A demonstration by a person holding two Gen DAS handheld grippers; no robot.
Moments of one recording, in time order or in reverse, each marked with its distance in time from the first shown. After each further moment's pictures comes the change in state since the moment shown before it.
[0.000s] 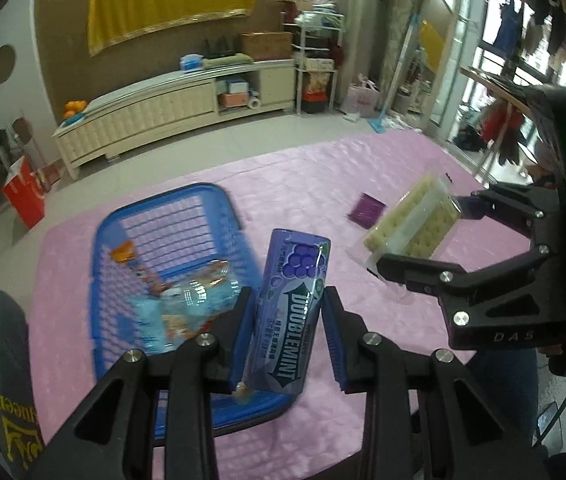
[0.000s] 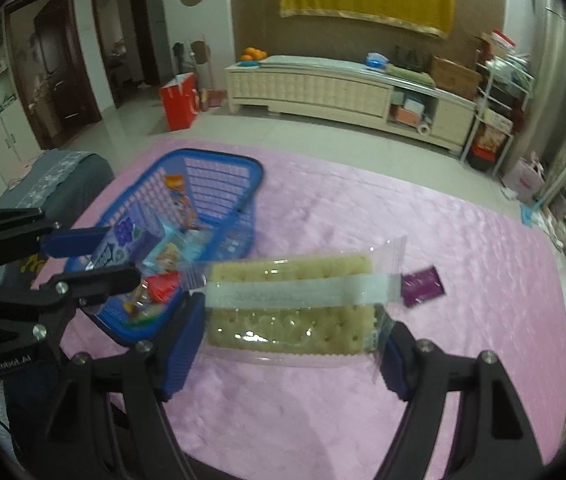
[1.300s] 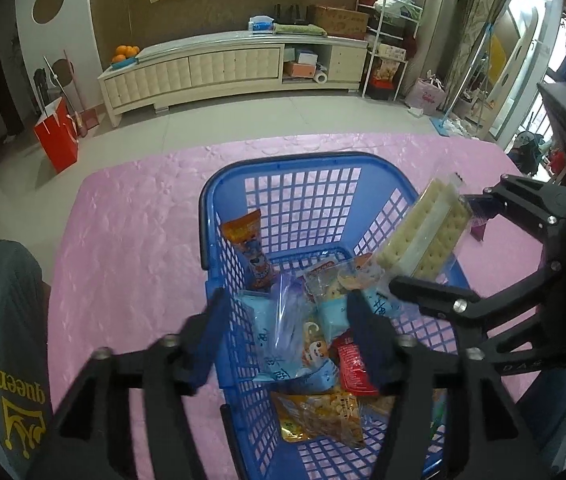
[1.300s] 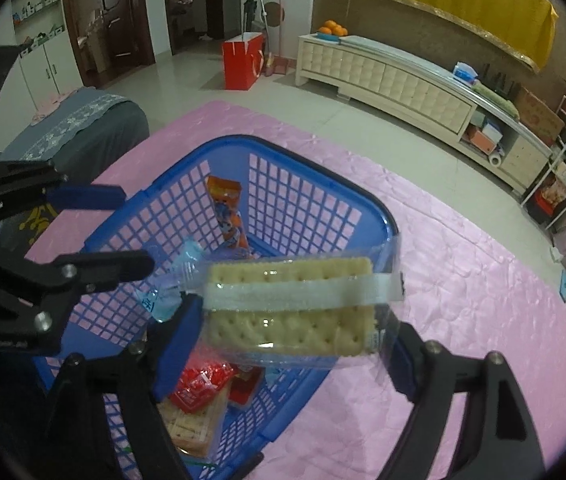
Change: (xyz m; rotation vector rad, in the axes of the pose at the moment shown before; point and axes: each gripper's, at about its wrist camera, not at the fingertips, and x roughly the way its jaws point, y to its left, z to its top) left arm 0.062 0.132 -0.005 -0.163 0.084 0.089; right arm 0.109 0.064 0.060 -0.221 0.110 0.103
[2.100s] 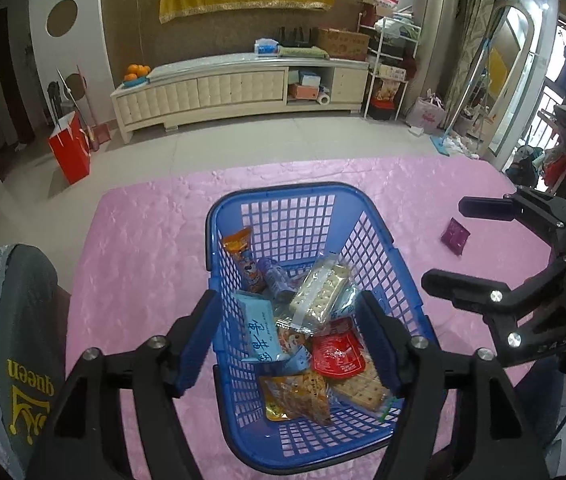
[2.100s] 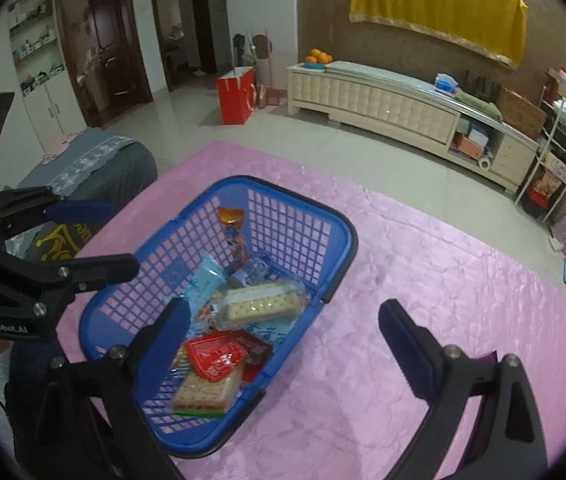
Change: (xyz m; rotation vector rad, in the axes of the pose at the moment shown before) left arm -0.059 -0.018 -0.006 -0.011 -0.076 0.033; right arm -0.069 -0.004 -0.010 0.038 -0.117 0.030
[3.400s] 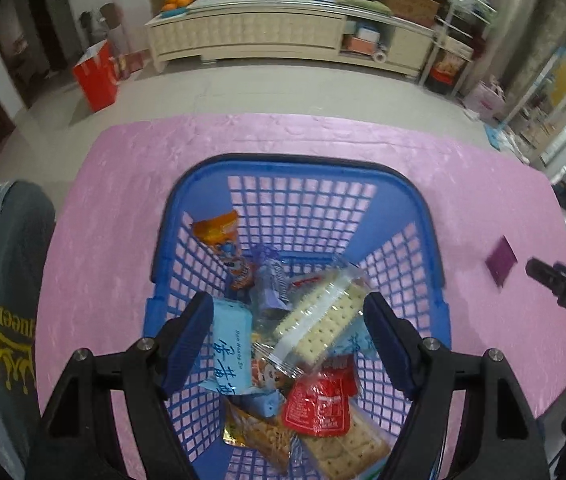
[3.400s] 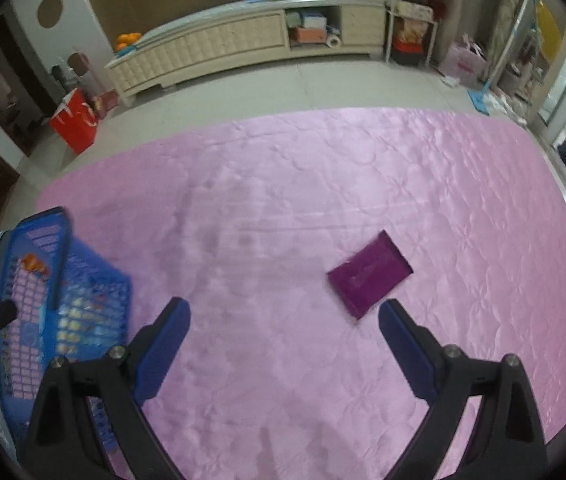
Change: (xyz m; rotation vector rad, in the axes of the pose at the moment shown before) left arm 0.110 -0.010 0.037 -0.198 0.216 0.117; right arm 0.043 -0.190 -0.076 0.637 0.212 -0.304
